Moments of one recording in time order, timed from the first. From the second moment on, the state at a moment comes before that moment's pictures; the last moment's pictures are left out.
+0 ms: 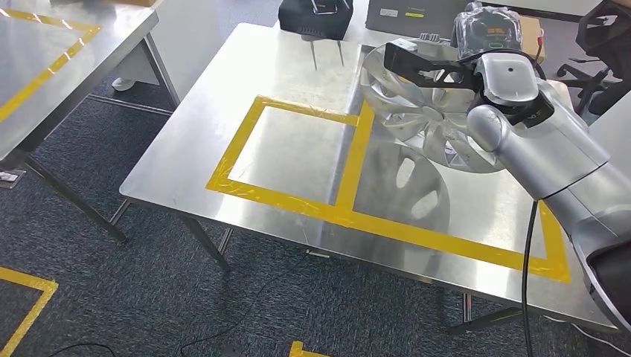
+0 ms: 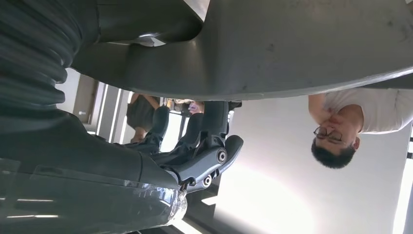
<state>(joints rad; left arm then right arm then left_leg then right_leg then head) -0.16 -0.07 -1.11 -0.22 0.85 0.22 0.04 -1.35 -0.36 1.01 -1.01 0.72 0.19 0.68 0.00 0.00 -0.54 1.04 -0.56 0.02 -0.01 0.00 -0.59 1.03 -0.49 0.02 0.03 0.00</state>
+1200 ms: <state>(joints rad) -0.16 -0.07 -1.12 -0.22 0.83 0.22 0.03 -1.29 -0.36 0.73 -1.05 0.90 0.36 0.70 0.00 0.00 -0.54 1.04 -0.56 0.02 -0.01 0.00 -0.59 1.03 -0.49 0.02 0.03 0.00</state>
